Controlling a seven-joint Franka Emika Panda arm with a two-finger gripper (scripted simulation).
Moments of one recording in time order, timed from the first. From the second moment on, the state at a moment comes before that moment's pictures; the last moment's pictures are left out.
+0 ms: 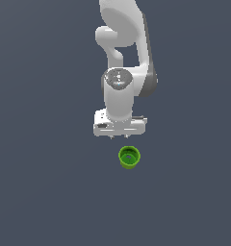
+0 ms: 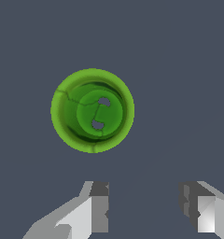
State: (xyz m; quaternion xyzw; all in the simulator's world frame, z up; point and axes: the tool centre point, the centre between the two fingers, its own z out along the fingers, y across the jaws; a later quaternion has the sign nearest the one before) arm 0.012 0.016 0.145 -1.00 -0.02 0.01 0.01
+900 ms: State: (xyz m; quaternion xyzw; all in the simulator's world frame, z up) arm 0.050 0.021 0.121 -0.98 -0.17 0.01 0.08
